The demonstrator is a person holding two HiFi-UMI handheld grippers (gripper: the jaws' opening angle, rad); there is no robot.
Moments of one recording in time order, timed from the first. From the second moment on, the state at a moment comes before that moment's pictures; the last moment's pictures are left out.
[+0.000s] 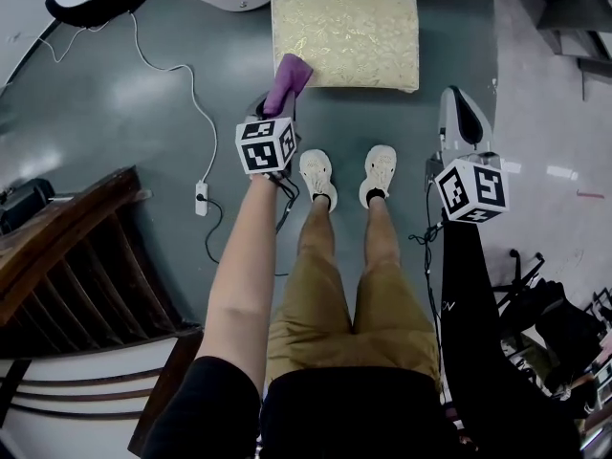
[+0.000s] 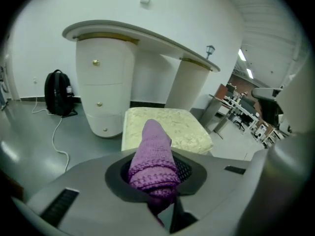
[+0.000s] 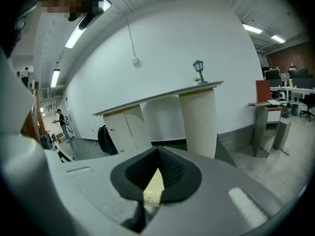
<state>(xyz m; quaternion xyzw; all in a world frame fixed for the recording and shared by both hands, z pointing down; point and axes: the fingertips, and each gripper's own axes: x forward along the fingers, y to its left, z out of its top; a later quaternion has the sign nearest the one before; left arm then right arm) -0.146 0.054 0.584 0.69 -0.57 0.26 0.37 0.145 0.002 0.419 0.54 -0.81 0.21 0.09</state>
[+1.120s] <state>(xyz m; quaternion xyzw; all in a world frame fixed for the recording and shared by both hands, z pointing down) 0.044 0.033 0.652 0.74 -0.44 0.37 0.34 0.227 0.014 0.444 0.57 -0.78 0.24 0.09</state>
